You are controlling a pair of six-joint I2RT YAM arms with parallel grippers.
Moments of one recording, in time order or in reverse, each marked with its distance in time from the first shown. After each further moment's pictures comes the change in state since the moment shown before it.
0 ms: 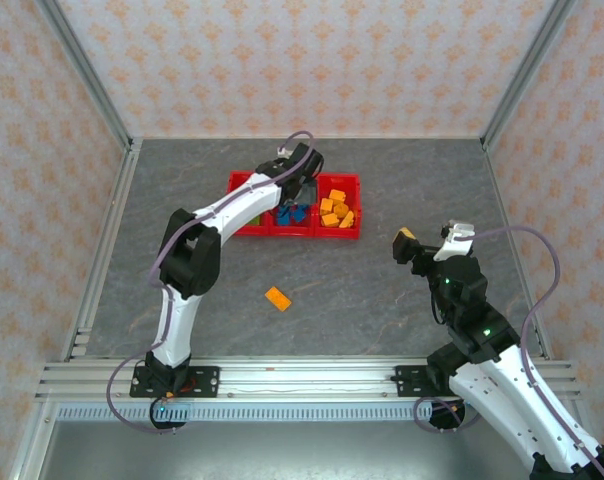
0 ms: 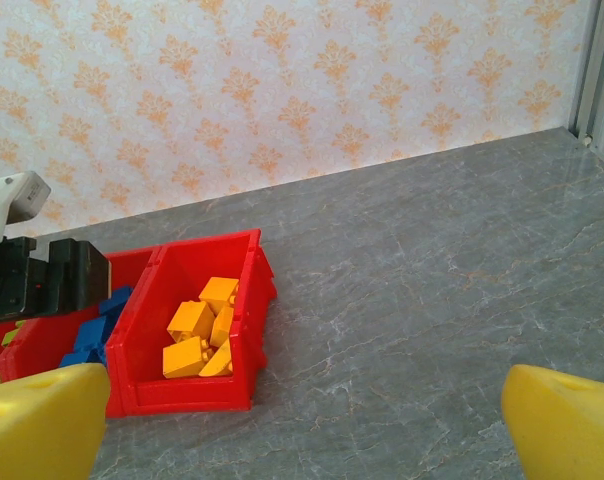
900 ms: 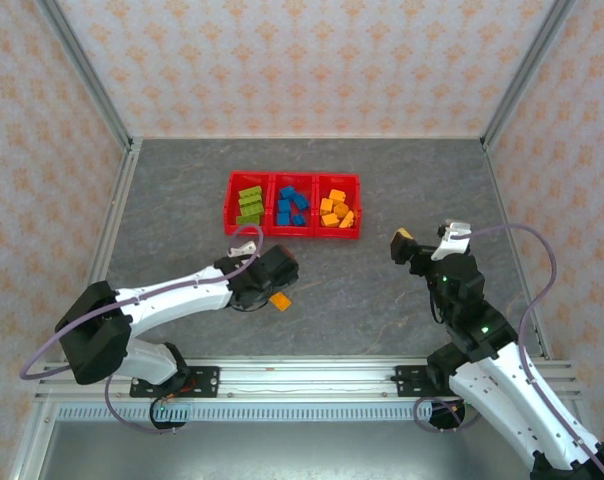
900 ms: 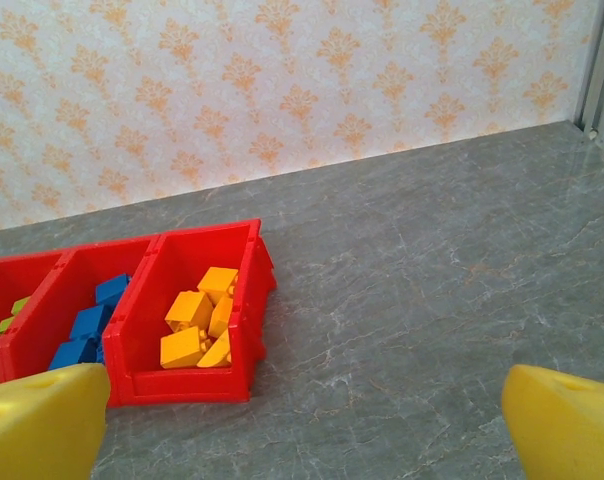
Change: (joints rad) left arm -0.337 -0.735 -0.993 0.128 0.025 -0.895; right arm 0.000 0.021 -0.002 0.001 -0.021 -0.007
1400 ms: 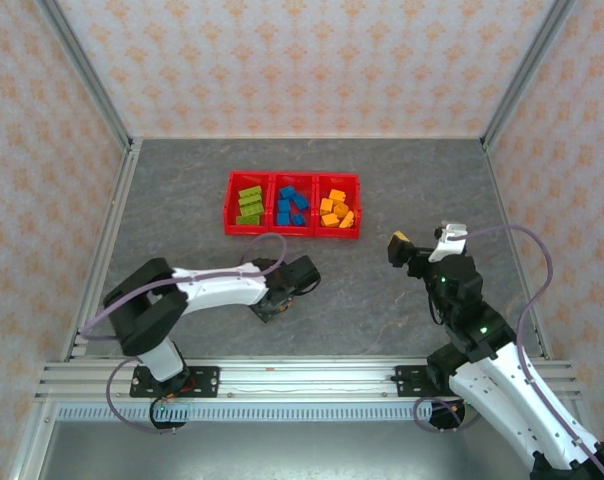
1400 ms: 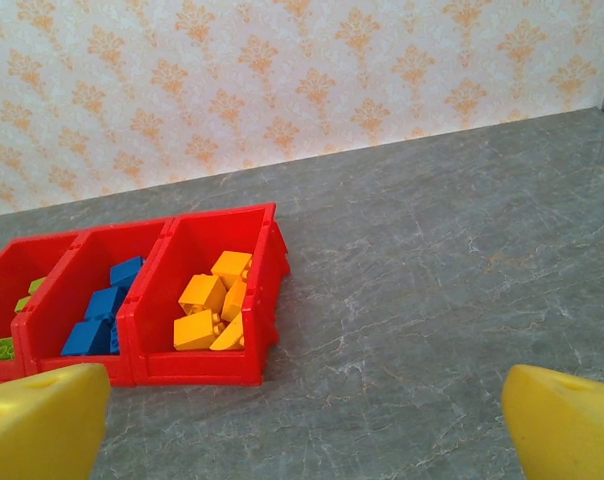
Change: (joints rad) left arm -0.046 0.296 0.107 -0.050 0.023 -0.357; right arm 0.000 -0.005 -0.015 0.000 -0.034 0.000
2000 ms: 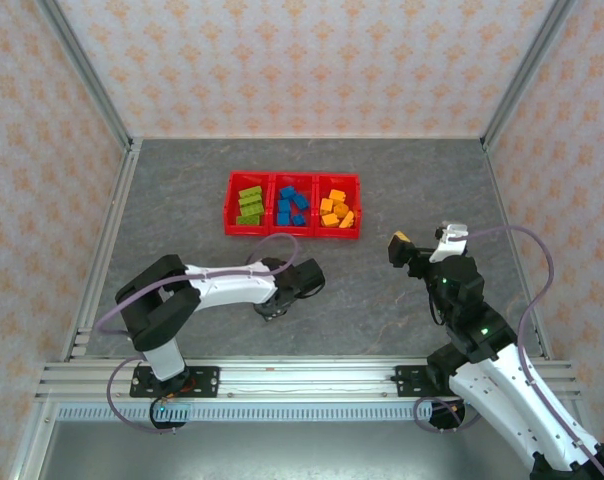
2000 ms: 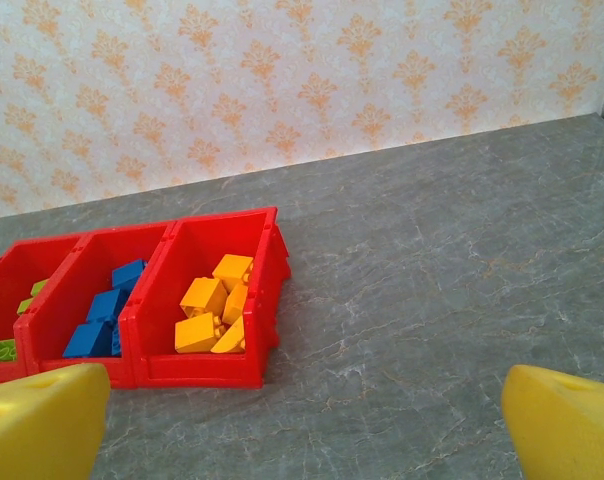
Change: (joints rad) left arm -0.015 0.056 0.022 -0.081 -0.004 0.152; right arm 0.000 -0.008 0.000 0.000 0.000 -0.008
